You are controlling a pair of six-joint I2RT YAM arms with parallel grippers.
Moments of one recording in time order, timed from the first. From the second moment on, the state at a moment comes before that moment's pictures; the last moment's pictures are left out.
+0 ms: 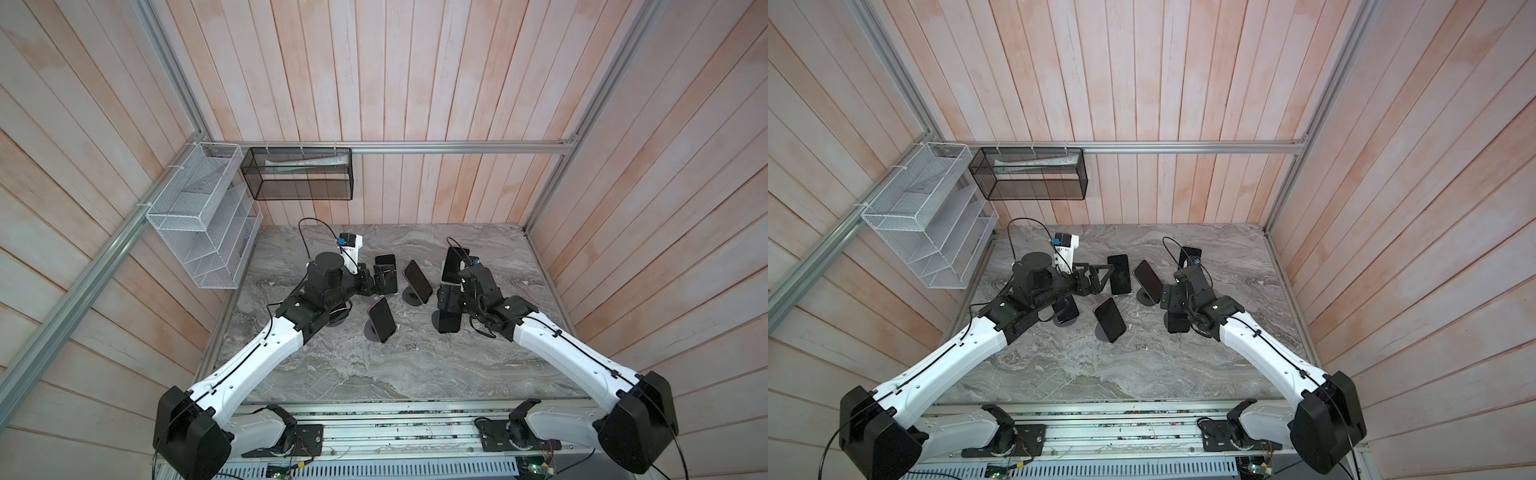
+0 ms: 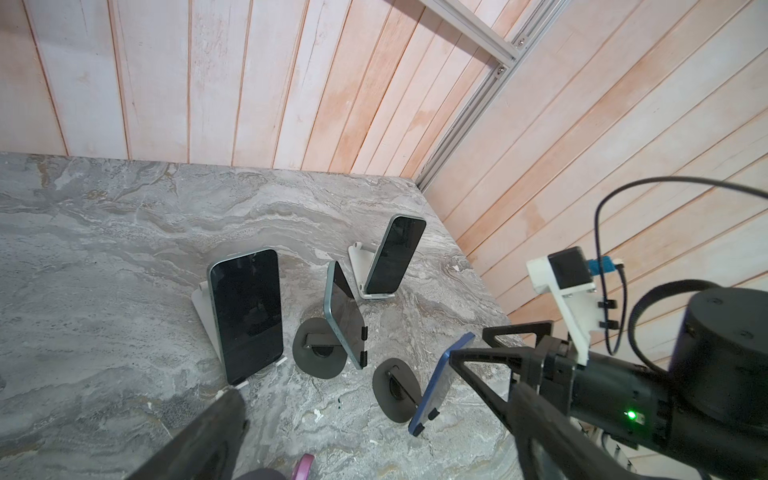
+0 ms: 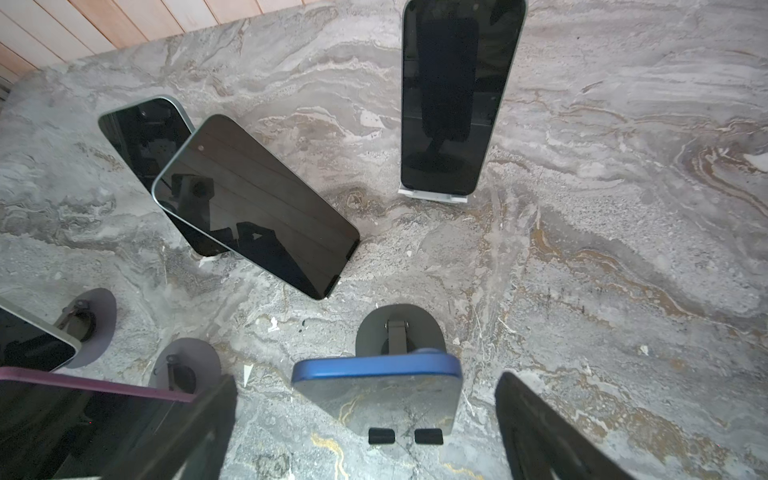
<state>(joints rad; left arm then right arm) -0.56 1.23 1.04 -0.11 0.18 -0.44 0.57 1.26 0.95 -0.49 0.24 0.52</state>
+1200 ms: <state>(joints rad) -0.56 1.24 1.04 -0.11 0.23 -0.45 0.57 1.31 0.87 -0.37 0.27 0.44</state>
